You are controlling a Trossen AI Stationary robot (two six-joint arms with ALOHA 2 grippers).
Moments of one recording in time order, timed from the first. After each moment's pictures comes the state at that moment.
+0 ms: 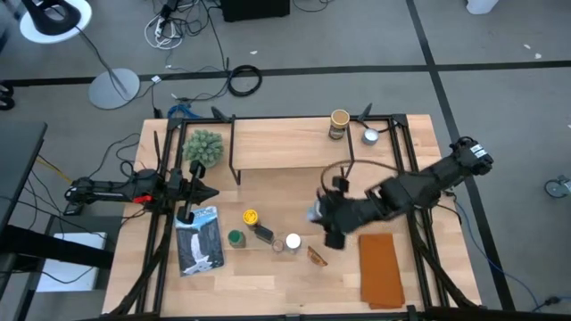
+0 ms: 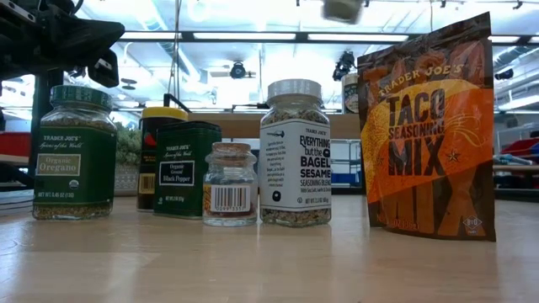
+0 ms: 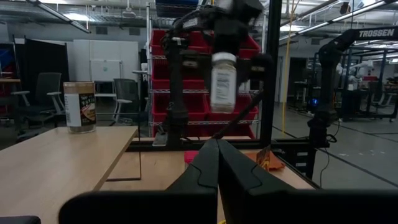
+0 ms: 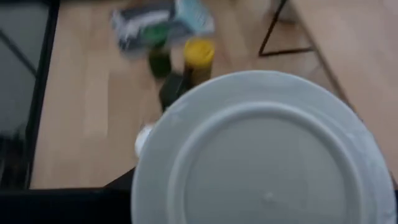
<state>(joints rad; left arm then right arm) -0.07 0.00 0.01 0.22 0.04 -0.04 0.42 1.49 1.42 -0.75 0.46 0.43</state>
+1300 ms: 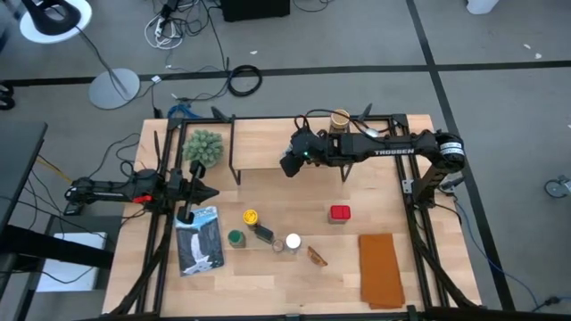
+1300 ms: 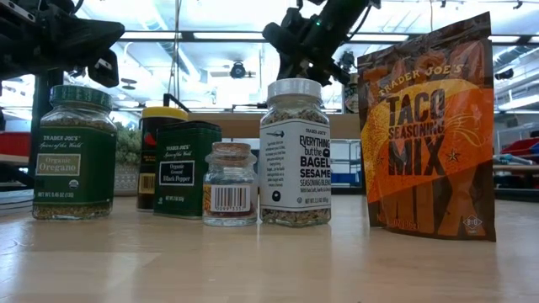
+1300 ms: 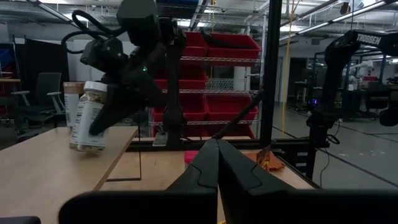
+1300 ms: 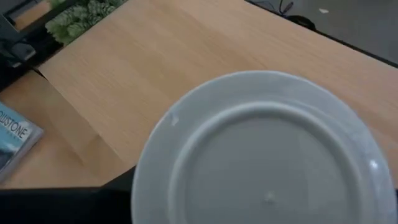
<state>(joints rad) -0.07 0.00 0.01 0.22 0.04 -0.04 -0.11 1.69 1.42 -0.55 0.43 0.60</state>
